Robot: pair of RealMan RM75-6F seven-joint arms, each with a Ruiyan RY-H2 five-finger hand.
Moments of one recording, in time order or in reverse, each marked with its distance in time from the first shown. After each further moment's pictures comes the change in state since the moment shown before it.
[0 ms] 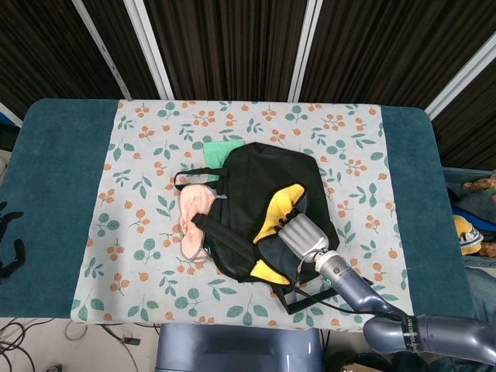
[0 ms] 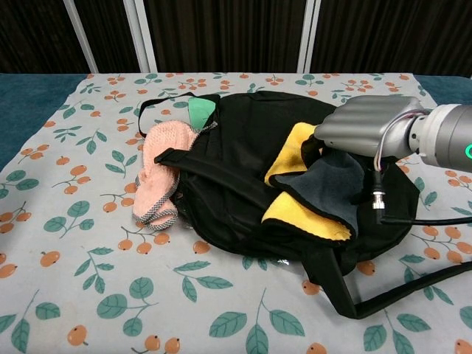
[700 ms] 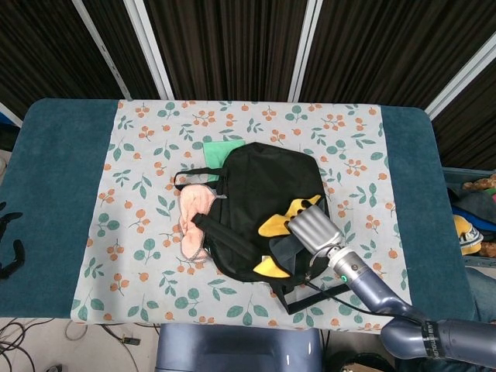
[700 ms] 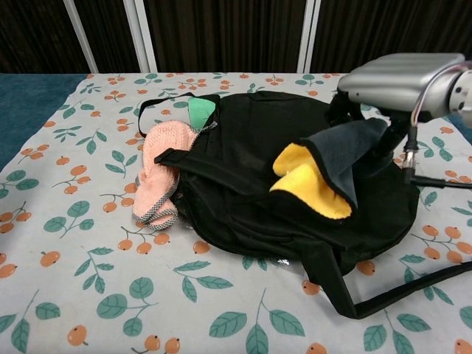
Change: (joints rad) left arm 0.003 -0.001 0.006 0.005 0.012 0.006 -0.002; right arm -0.049 0.134 0.023 -0.063 -0.148 0.074 0.308
